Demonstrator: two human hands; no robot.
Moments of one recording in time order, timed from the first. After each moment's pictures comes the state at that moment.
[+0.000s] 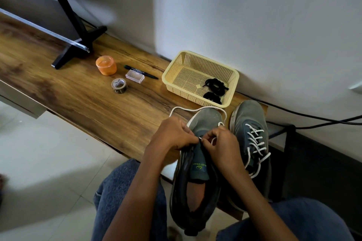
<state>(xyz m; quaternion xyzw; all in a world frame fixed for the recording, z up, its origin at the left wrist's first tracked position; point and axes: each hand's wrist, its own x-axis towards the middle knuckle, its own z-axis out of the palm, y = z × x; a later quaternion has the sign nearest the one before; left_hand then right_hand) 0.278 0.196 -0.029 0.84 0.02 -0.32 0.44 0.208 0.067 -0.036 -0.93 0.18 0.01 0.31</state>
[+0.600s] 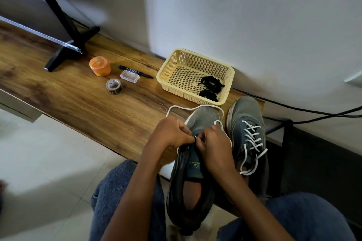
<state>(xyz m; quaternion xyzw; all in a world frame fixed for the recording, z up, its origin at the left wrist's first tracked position) 0.277 0.194 -0.025 0.86 -0.02 -0.32 0.40 0.208 0.076 -0.044 -0.96 0.14 0.01 0.24</state>
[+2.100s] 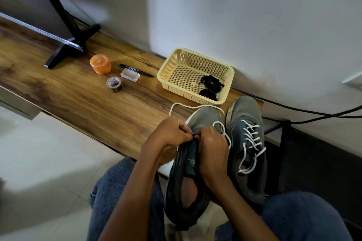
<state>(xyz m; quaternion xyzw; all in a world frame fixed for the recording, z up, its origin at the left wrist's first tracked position) 0.279 0.197 -0.033 0.84 -0.06 -0.34 0.43 0.199 0.090 -0.064 -0.97 0.12 -0.15 0.16</state>
